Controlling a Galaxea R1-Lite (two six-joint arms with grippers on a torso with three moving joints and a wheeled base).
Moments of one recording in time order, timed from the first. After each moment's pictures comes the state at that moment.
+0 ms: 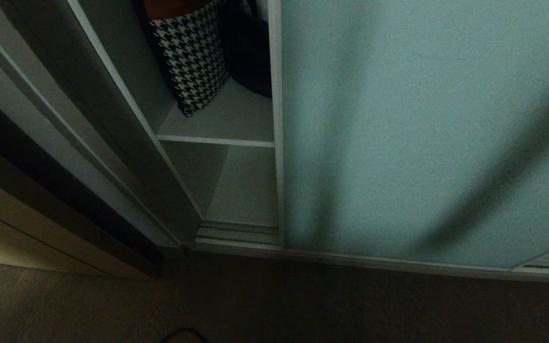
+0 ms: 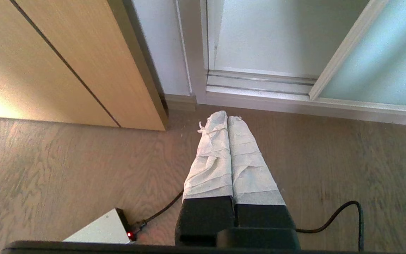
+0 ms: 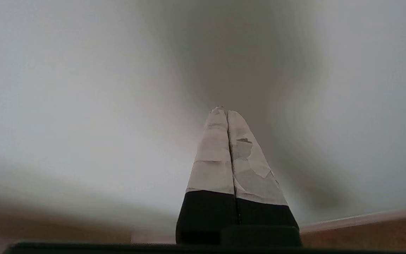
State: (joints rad) left arm 0.01 0.00 0.00 0.00 -0.01 0.02; right arm -0.31 0.96 -0.96 -0.22 0.23 0.59
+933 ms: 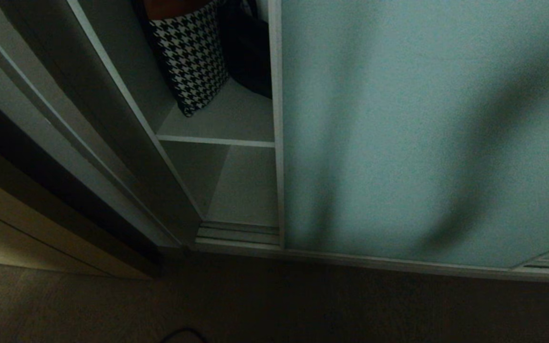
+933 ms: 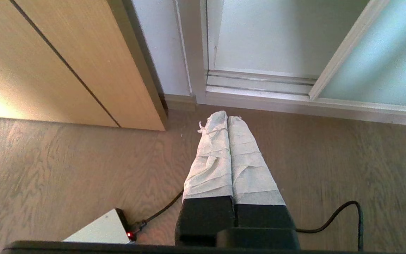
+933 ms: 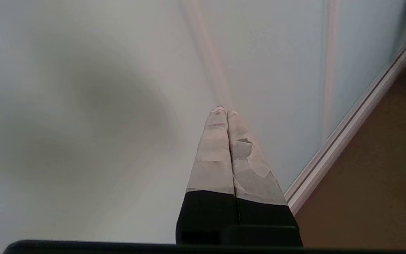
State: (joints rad) left arm 0.01 0.00 0.00 0.00 -0.01 0.02; right arm -1.56 1.17 -1.03 -0.43 0.67 0.78
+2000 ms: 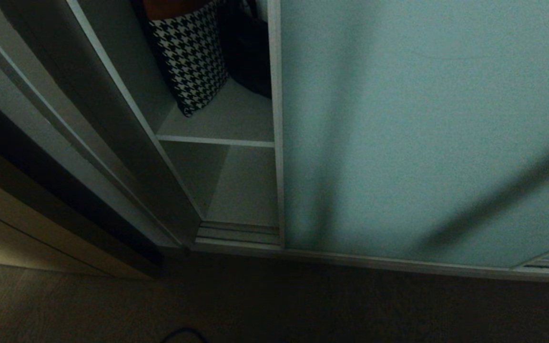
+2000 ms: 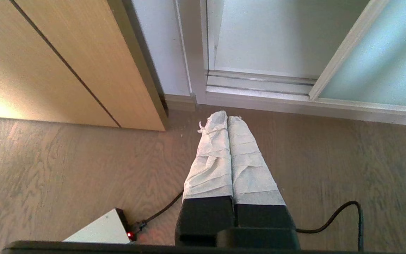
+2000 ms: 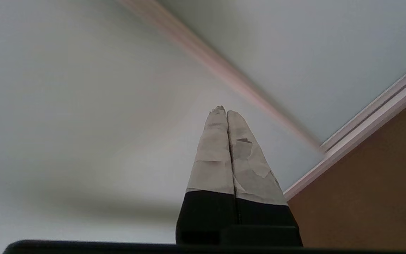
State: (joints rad) left arm 0.01 0.00 0.00 0.00 -0.01 0.02; right arm -1.62 1.78 -1.64 -0.10 1.26 0.79
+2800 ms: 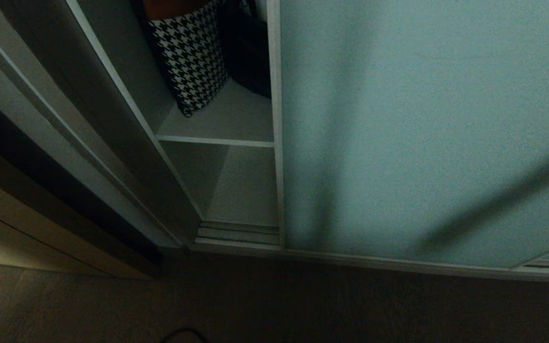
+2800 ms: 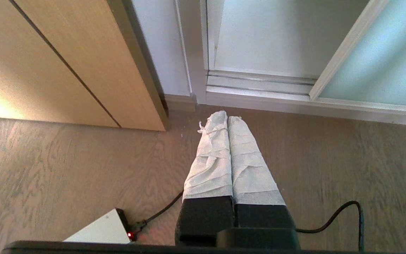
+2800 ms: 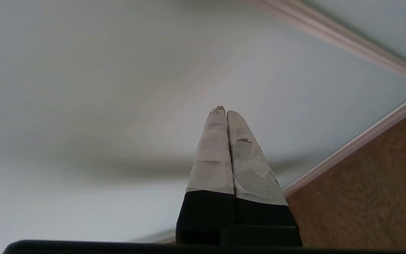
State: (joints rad) left arm 0.01 0.00 0.00 0.00 -0.01 0.02; right arm -1.47 1.85 -1.51 -0.12 1.39 0.88
